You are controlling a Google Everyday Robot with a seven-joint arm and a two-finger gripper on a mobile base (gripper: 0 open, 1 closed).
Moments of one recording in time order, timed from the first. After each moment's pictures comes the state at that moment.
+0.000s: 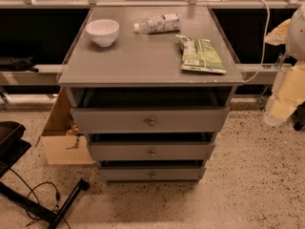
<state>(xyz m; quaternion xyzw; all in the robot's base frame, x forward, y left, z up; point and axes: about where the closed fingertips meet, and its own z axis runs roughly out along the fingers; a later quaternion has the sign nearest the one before) 0.438 -0.214 0.986 -0.60 0.78 -0.05 0.17</state>
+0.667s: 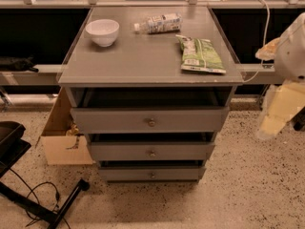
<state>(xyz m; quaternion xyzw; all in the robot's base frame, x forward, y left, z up) 0.432 -0.207 0.958 -0.61 0.77 -0.04 0.17</state>
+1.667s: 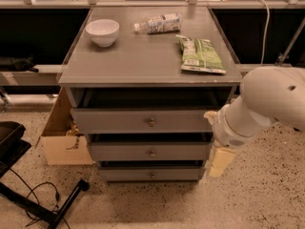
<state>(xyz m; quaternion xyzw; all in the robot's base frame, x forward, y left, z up) 0.460 -0.155 0.744 -0.66 0.73 0.02 0.17</state>
